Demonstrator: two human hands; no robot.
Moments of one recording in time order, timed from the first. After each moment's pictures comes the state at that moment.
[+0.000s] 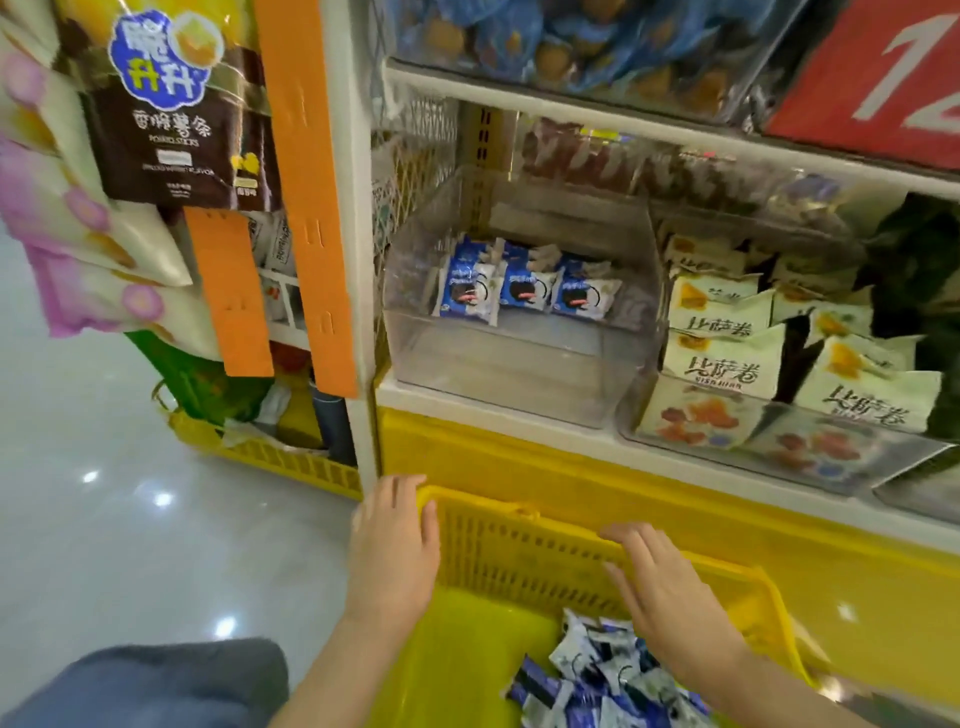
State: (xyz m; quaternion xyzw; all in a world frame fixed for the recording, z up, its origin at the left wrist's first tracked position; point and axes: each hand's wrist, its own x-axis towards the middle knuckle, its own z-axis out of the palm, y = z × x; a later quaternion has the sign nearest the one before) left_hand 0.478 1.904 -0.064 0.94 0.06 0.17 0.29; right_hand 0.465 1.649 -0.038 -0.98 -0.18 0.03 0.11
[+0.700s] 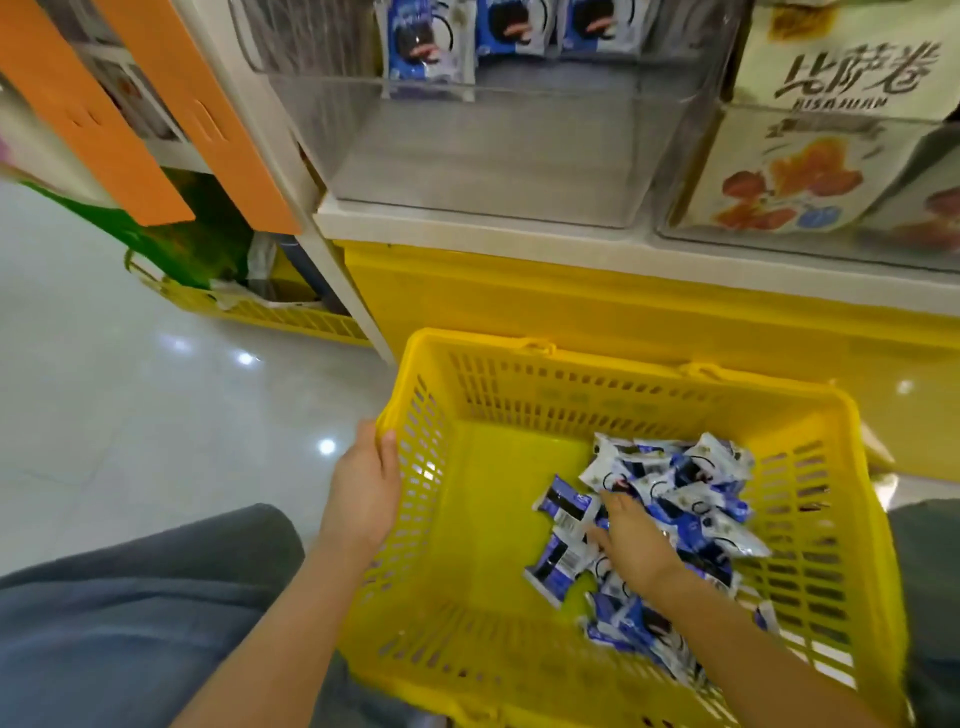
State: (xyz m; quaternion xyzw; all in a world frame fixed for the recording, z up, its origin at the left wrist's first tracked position) left_hand 0.440 1.926 -0.147 0.93 0.18 -0.02 0.32; right_hand 0.420 1.645 -0.244 -0.92 0.02 0.35 0.19
